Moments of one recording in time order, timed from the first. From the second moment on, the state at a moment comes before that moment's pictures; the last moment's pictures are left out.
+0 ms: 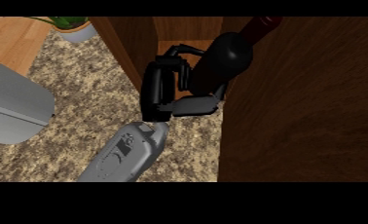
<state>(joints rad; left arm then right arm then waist) -0.55 0.00 -0.47 -1.44 0.29 0.67 -0.12 -0.09 -0.07 -0.03 -2.44 -0.17 0.19 0.63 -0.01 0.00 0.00</state>
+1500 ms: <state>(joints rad) -0.61 0.01 -0.34 -1.03 0.36 0.58 -0.42 -0.10 -0.07 -0.03 -2.43 -0.19 0.18 0.63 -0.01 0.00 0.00</state>
